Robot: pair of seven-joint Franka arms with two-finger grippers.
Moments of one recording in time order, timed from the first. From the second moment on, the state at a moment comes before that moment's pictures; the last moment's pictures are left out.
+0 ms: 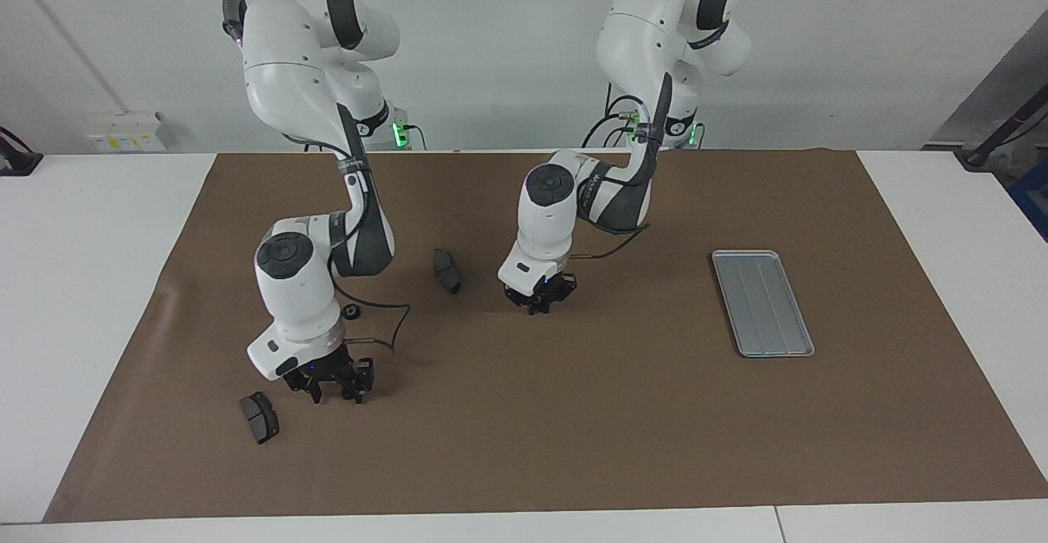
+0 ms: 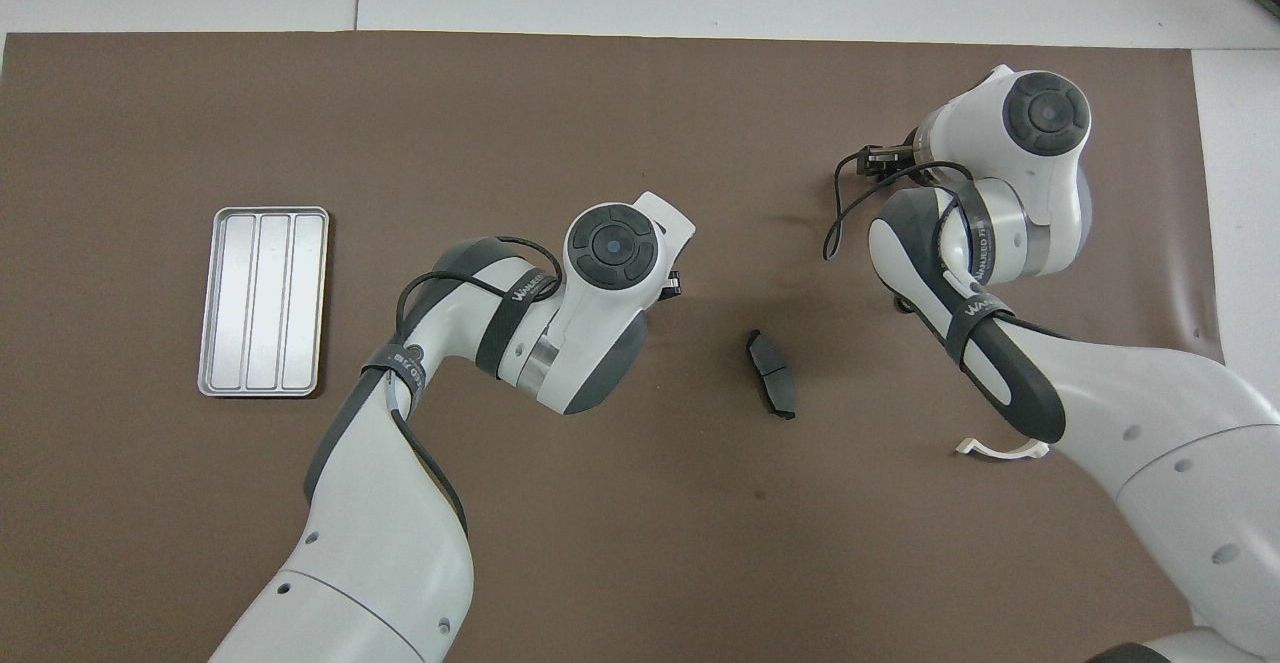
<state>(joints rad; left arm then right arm) -0.78 0.57 0.13 -1.62 -0.08 2.25 -0.67 0.08 0.64 0.01 -1.56 -0.11 2.42 0.19</state>
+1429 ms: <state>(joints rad) -0.15 0.41 0.15 -1.80 -0.09 2.15 0.20 0.09 0.63 0.02 -1.57 -0.10 2.39 0.19</state>
